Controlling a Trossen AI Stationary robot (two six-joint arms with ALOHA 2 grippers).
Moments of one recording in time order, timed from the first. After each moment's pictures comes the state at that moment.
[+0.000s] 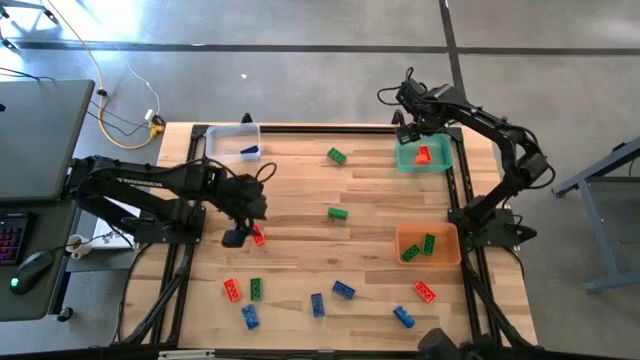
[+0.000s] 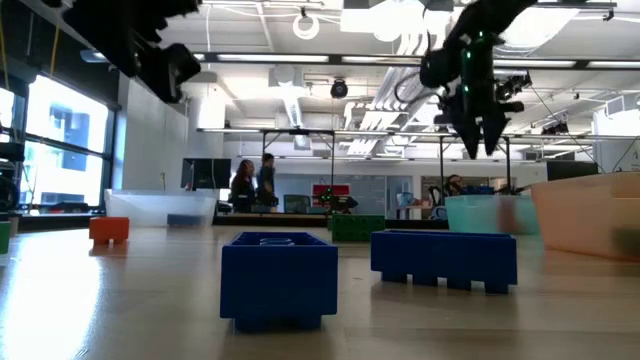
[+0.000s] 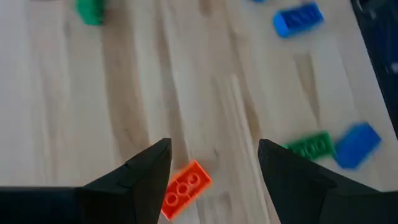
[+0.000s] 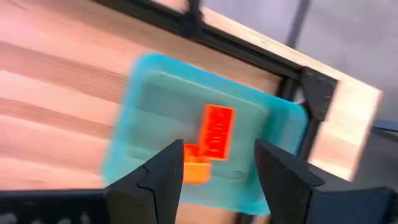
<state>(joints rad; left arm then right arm) 0.08 1.11 0.91 -0.84 0.20 0.10 -0.86 1.56 1.35 -1.18 0.29 0.34</state>
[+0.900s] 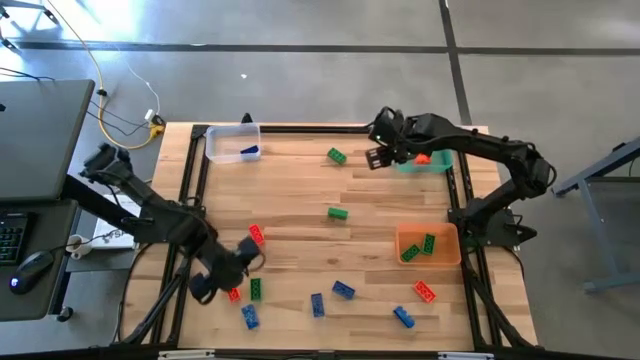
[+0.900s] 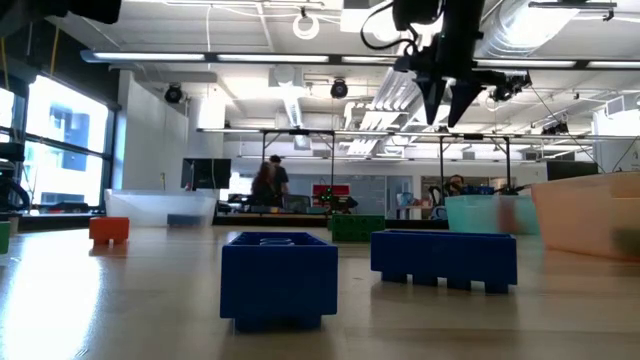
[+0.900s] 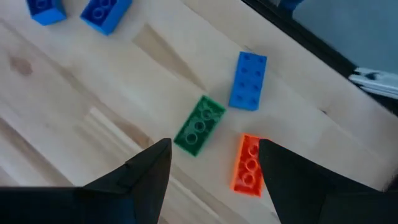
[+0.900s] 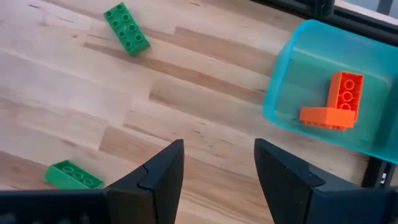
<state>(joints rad) -0.53 1.25 0.96 -0.81 0.06 0.24 -0.39 1.50 1.40 -1.19 0.26 0.82</state>
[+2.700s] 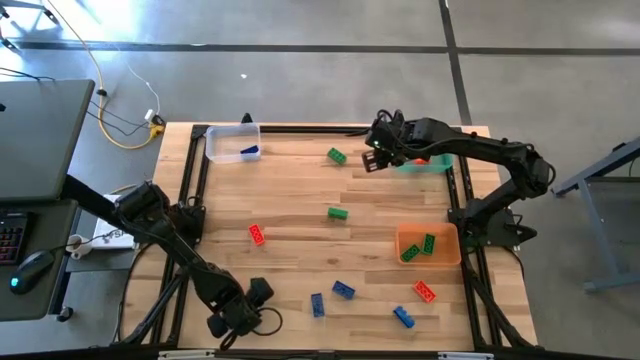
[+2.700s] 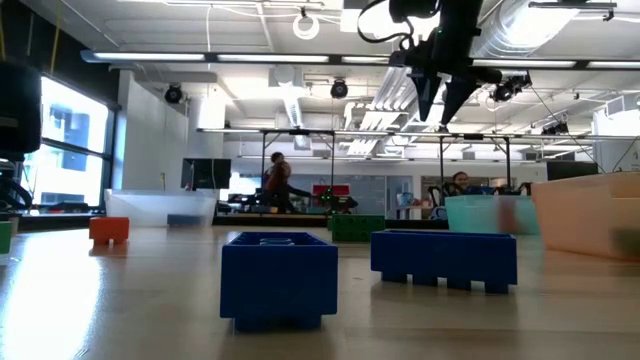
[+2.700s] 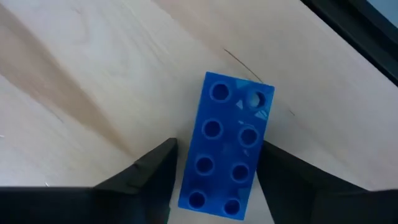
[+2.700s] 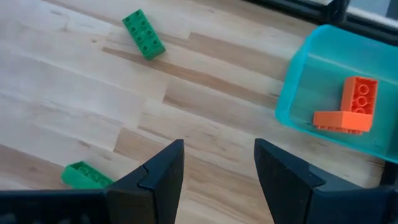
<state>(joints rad) -0.71 1.78 0.96 -0.44 0.01 0.05 -0.34 1.50 1.40 -1.15 0.28 0.85</state>
